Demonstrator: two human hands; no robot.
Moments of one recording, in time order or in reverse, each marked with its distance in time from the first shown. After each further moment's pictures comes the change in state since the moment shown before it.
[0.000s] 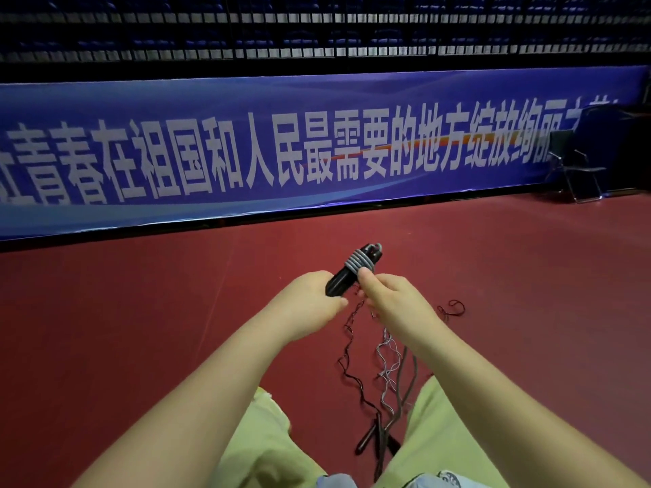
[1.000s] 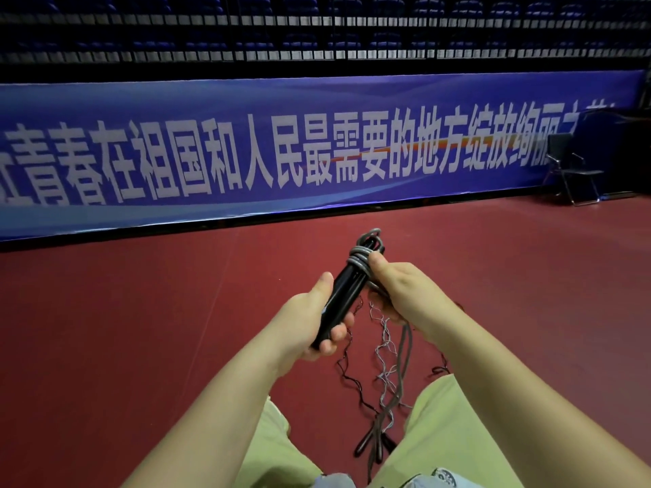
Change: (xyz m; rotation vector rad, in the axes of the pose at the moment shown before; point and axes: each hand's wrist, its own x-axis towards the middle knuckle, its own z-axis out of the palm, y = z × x) left_hand -0.030 0.005 0.010 -0.726 -0.141 -0.242; right_hand 0.007 -0.006 -0.019 0.116 -0.091 -0.025
